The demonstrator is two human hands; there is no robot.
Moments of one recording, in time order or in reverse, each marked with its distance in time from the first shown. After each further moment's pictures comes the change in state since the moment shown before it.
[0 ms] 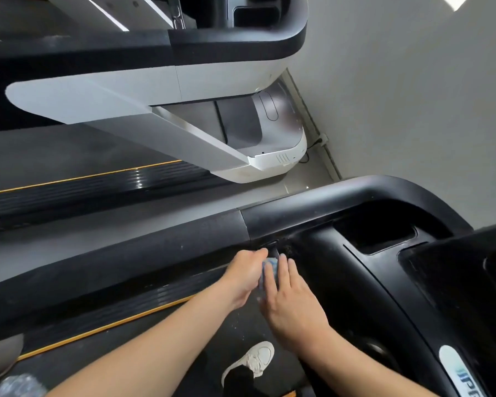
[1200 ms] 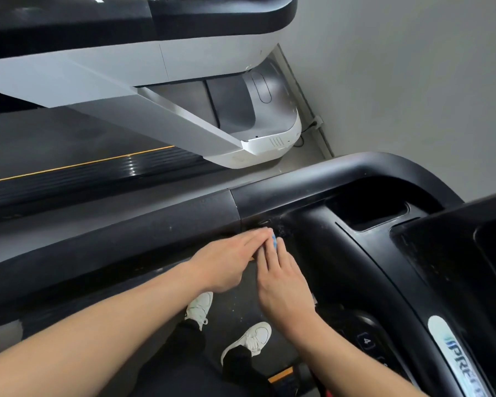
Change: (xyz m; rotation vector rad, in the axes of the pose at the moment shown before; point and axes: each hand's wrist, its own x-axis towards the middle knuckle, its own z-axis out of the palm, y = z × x) left_hand 0.000 -0.010 -0.042 1.384 -0.239 0.831; right_hand -0.004 -0.008 0.009 -0.005 0.051 0.029
